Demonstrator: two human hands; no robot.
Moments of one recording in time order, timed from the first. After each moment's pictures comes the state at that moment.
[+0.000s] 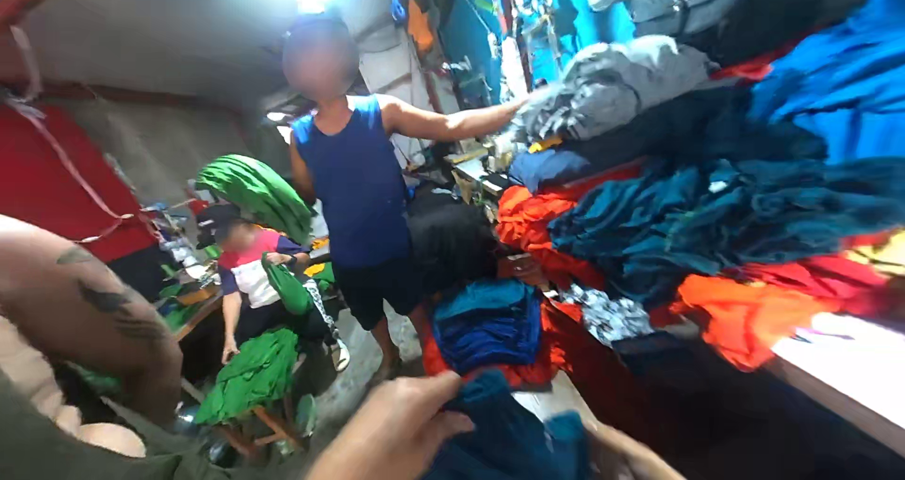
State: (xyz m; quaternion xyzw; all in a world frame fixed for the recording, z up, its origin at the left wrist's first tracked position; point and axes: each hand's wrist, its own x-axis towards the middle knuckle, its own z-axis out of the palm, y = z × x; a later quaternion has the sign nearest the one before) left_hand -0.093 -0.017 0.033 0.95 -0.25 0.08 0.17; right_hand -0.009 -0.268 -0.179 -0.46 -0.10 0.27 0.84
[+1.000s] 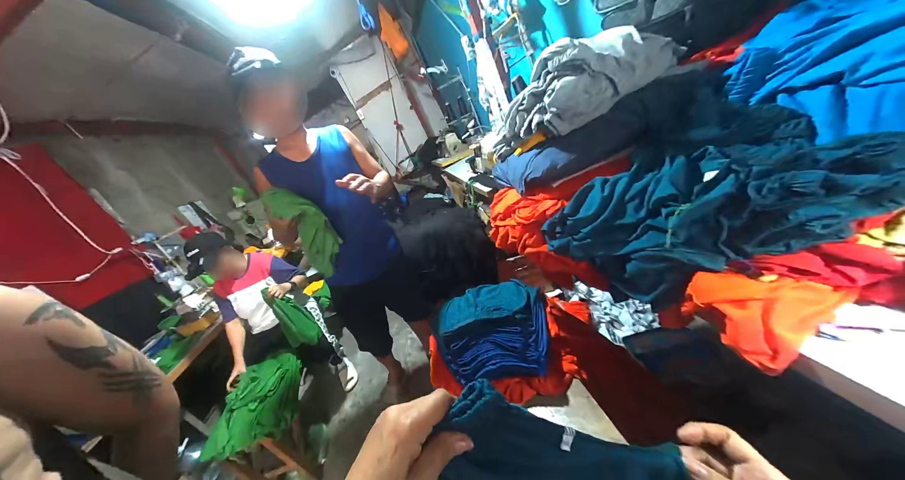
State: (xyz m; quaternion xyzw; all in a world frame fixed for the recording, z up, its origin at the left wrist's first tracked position) left_hand -0.064 -0.001 0.017 0.91 -0.31 0.14 0.23; right_hand -0.007 -0.315 -0.178 -0.46 -0.10 0.07 0.88
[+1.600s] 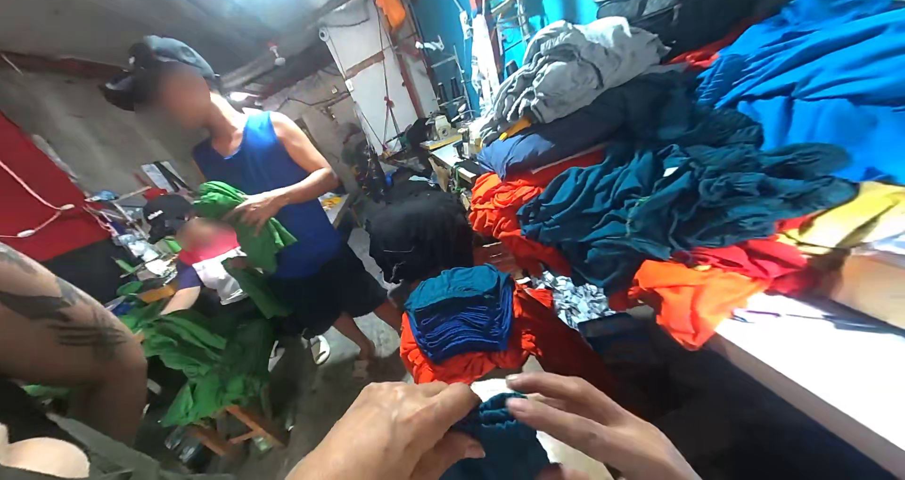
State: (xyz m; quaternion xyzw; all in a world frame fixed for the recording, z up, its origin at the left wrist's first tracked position) left_hand -0.084 -0.048 0.039 0.92 -0.36 0.08 0.11; right_hand -0.028 -0.280 -0.077 -0.61 -0.50 -0.20 0.58
